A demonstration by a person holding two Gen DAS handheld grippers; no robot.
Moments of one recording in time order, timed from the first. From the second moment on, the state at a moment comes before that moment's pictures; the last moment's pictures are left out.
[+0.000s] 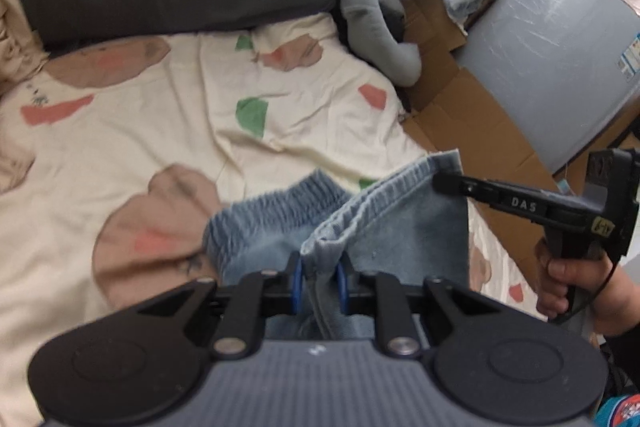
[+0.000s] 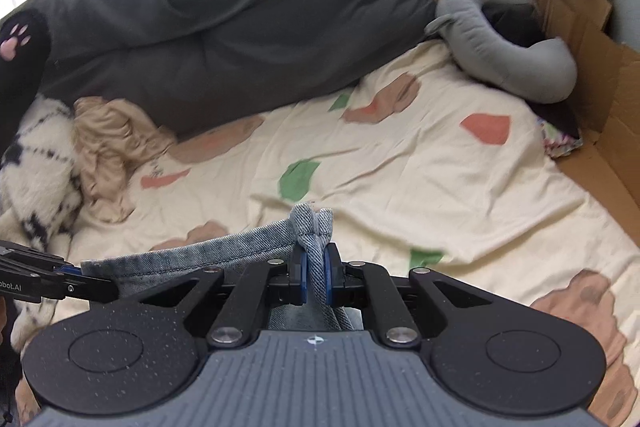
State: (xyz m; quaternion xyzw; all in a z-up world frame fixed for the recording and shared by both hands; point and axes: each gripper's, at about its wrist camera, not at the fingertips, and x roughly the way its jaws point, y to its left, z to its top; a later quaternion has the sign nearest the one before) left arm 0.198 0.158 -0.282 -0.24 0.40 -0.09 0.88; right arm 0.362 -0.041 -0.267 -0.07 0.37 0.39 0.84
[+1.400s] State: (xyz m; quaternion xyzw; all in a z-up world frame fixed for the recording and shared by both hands) left arm 0.240 0.158 -0.298 -0.20 0.40 -0.10 0.89; right arm 0.365 0.025 -0.306 -0.12 0.39 0.41 0.81
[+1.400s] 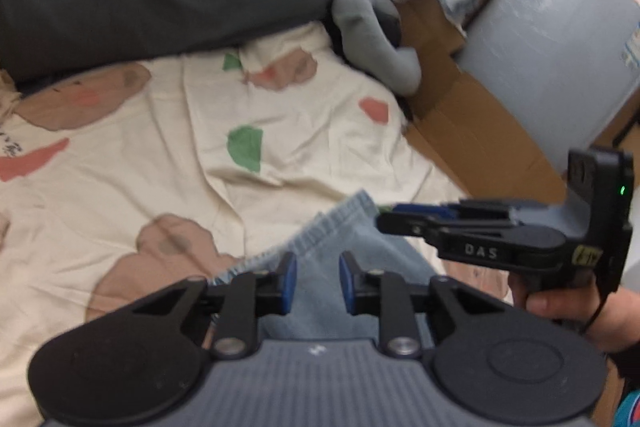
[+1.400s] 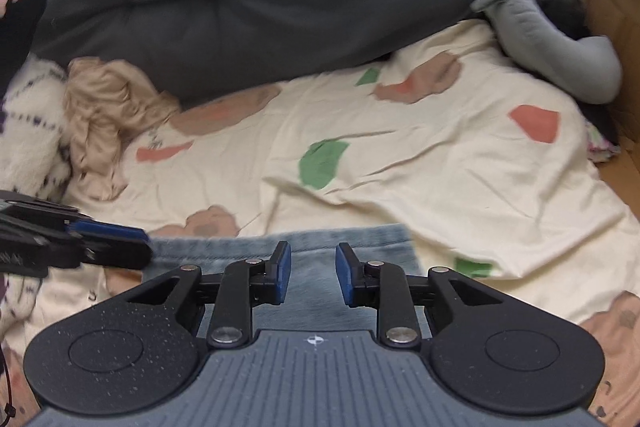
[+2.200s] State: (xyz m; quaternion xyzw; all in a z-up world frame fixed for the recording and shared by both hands) left arm 0.246 0.170 -0.315 -0.16 0.41 -0.06 0.89; right arm 0.375 0.049 -0.338 -0.11 0.42 0.43 0.79
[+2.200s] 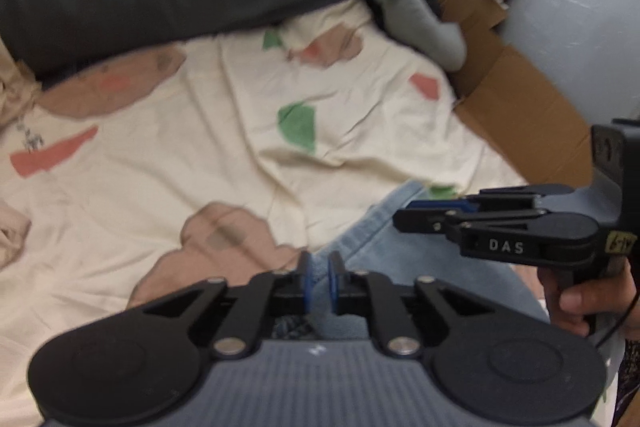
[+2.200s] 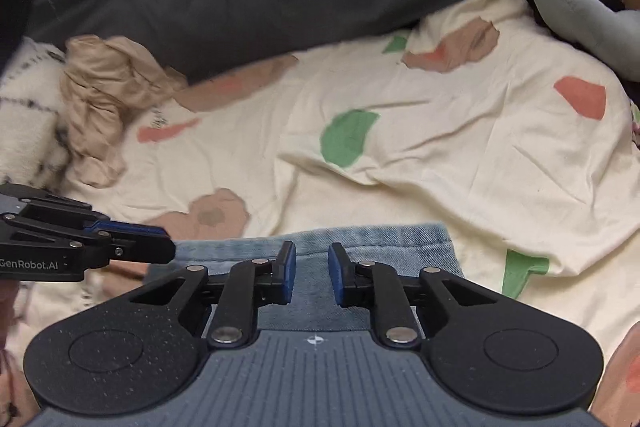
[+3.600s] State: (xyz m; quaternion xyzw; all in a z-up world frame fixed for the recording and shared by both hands) left arm 0.217 0.077 -0.347 -0.04 0.50 -0.13 0.85; right arm 0.267 -0.113 -0.364 -0.22 0.46 0.37 0.78
